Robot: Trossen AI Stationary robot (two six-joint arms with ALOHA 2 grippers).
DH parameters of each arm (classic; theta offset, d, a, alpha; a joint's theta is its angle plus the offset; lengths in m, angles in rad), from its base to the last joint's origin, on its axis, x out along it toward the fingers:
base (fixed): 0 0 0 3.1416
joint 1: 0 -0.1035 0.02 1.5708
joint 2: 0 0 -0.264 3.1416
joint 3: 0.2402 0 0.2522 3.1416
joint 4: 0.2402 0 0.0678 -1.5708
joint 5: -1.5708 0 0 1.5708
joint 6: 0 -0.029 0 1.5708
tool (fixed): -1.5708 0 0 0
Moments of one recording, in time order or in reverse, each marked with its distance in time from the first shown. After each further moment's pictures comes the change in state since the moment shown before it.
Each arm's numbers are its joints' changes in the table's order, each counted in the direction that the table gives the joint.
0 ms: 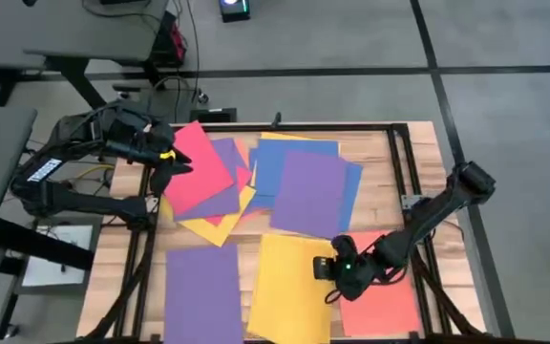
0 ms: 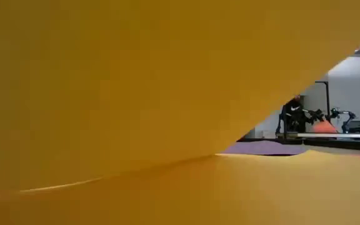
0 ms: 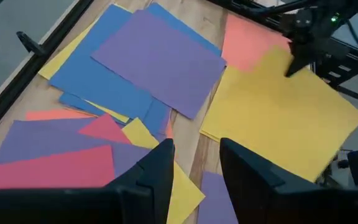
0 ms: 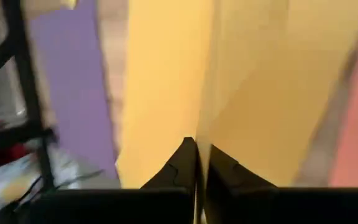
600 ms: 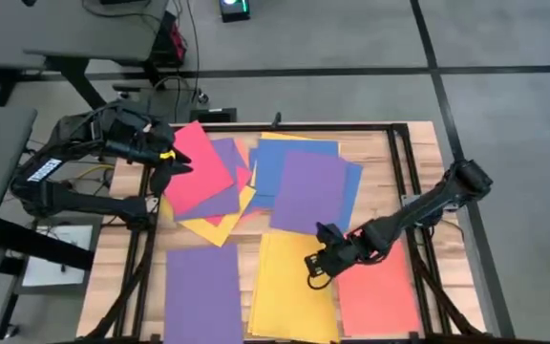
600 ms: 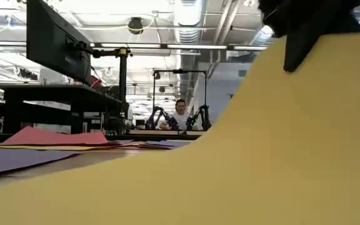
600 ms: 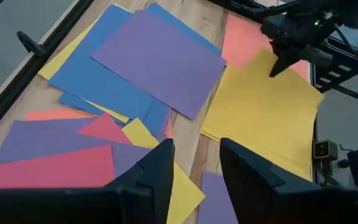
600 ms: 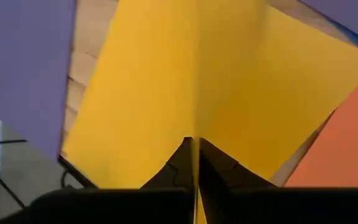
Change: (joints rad) left arm 0.000 0.000 0.000 0.000 0.000 -0.004; right arm 0.167 0.031 0.001 0.019 -0.240 0.489
